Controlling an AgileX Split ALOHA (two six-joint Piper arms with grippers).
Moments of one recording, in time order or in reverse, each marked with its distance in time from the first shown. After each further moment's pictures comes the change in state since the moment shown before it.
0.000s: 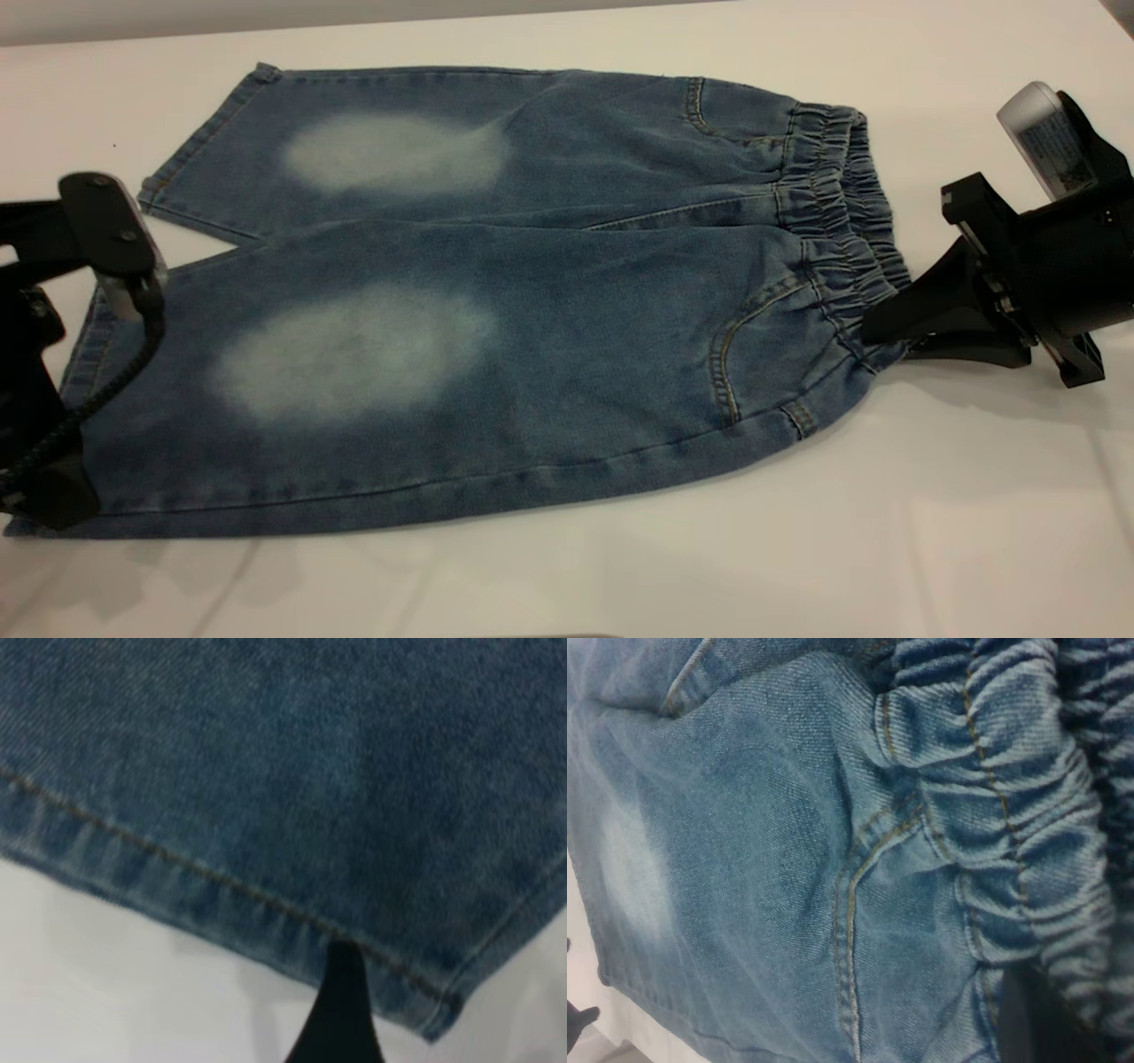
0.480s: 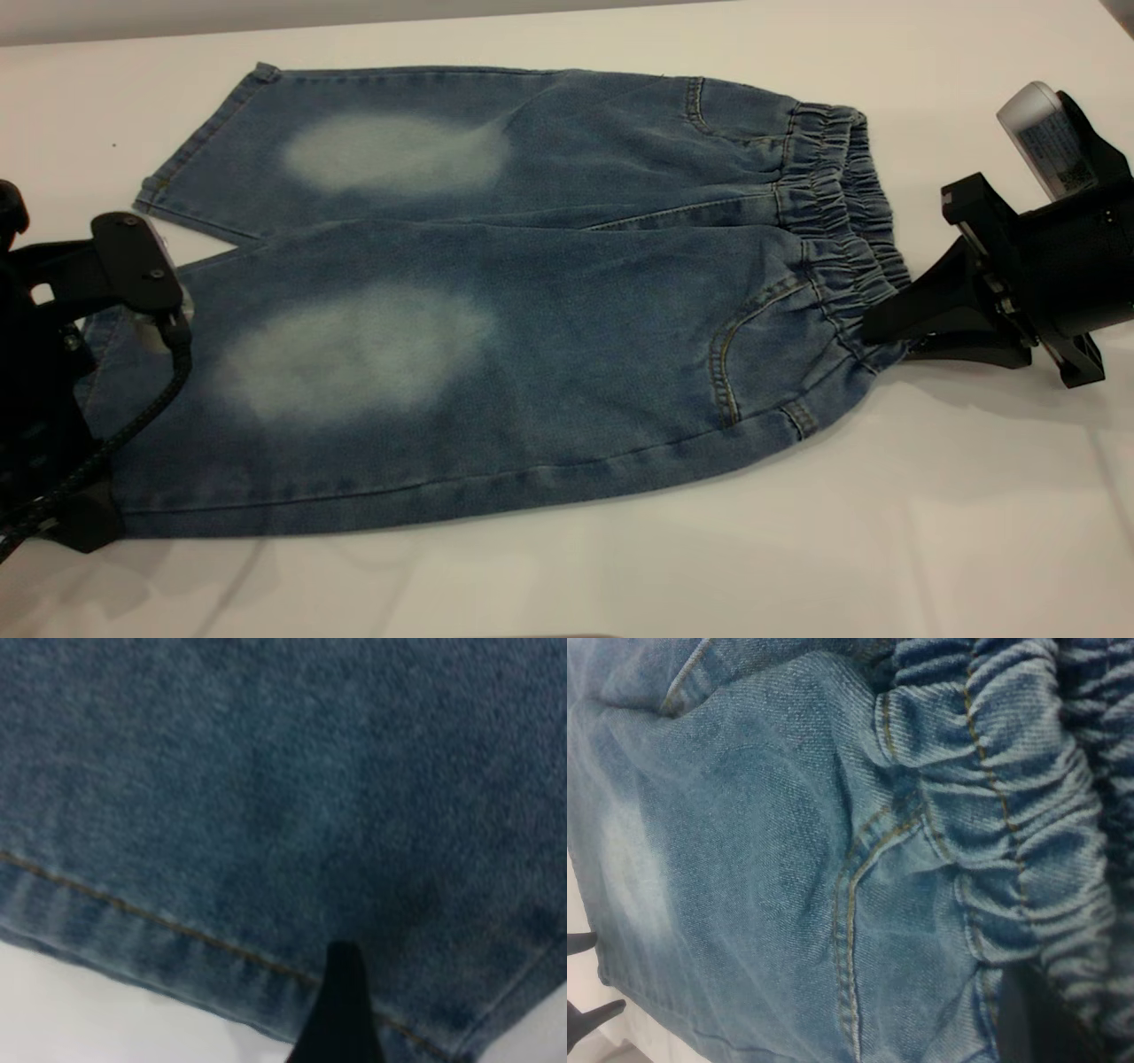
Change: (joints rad) left arm 0.000 0.082 0.000 0.002 -0.075 -0.003; right arm 0.000 0.000 0.000 -0.001 0.000 0.000
